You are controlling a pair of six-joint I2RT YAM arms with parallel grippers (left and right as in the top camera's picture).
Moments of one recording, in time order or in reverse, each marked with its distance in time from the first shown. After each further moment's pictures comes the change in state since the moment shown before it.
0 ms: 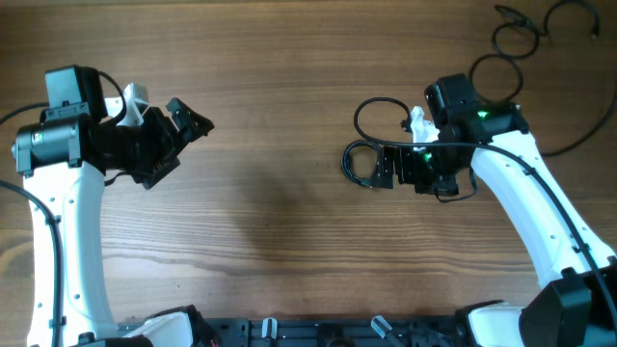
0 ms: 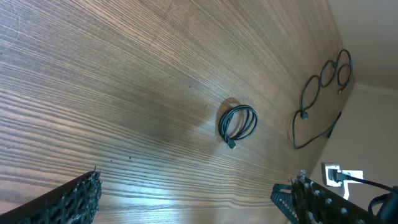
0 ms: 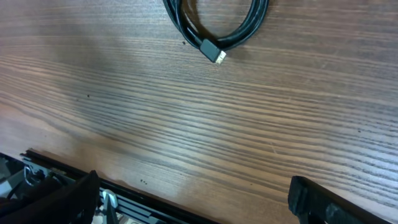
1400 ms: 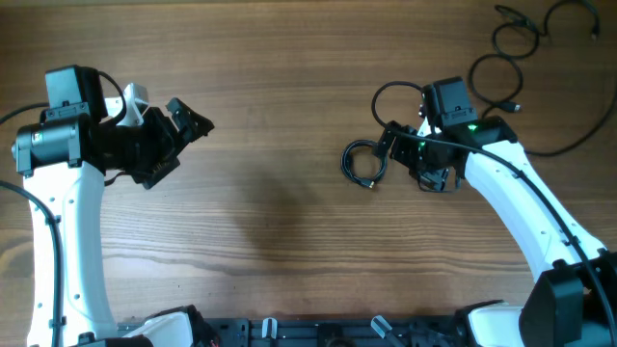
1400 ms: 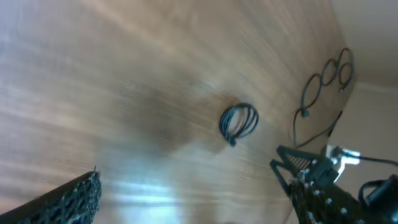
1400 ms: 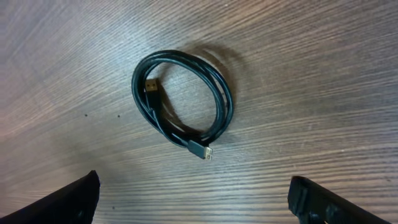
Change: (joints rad) left arm 0.000 0.000 0.000 -0.014 0.000 0.000; right arm 0.000 0.001 -0.137 0.378 0.127 0.458
